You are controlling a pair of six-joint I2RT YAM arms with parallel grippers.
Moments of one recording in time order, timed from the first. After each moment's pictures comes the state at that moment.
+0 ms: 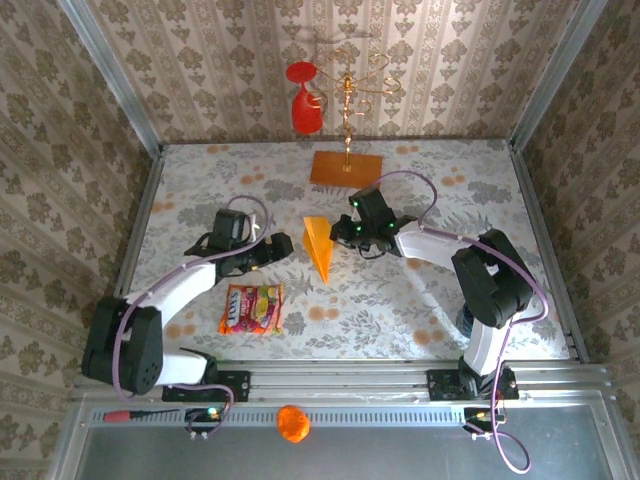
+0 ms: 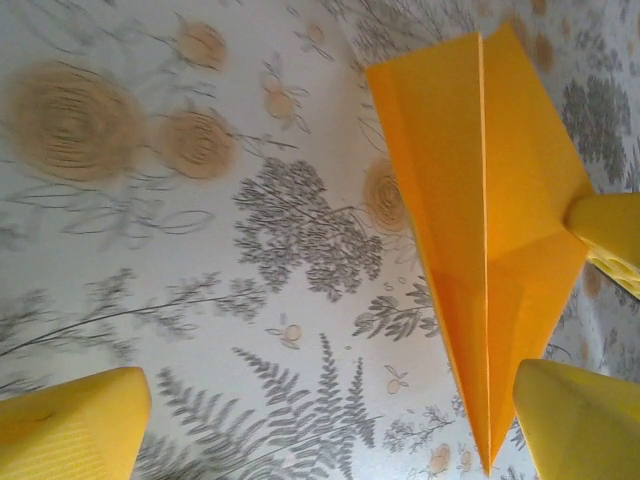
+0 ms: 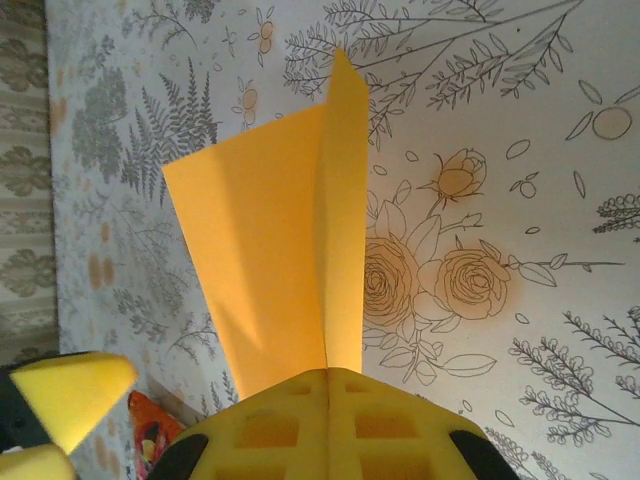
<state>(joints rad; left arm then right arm) -0.38 1.36 0.72 -0.22 0.38 -0.60 0.54 1.80 1.07 -0.03 -0.30 0.86</state>
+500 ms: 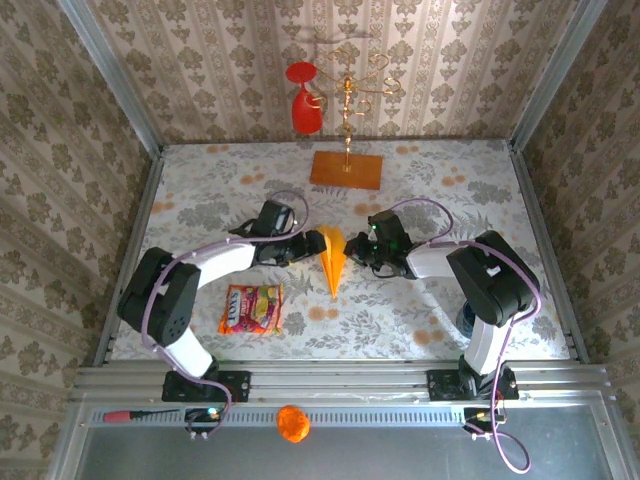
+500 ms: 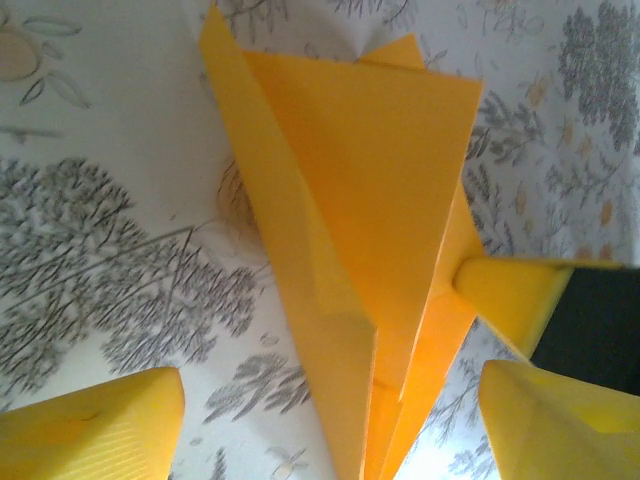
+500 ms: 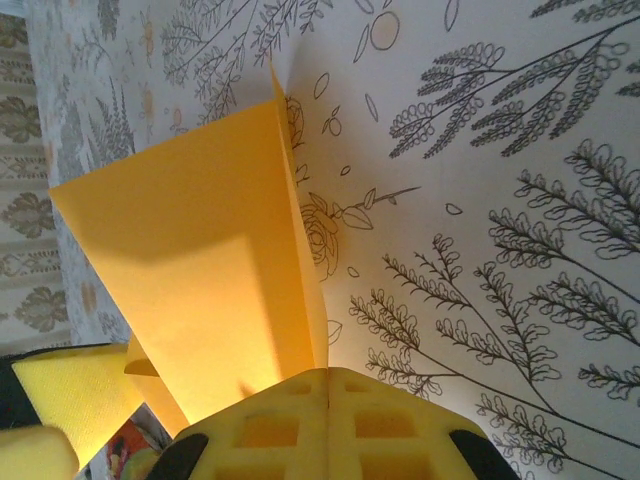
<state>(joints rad) -0.58 1.66 0.93 -0.17 0.34 -0.73 0.49 1.80 0.80 0.29 -0.33 0.99</state>
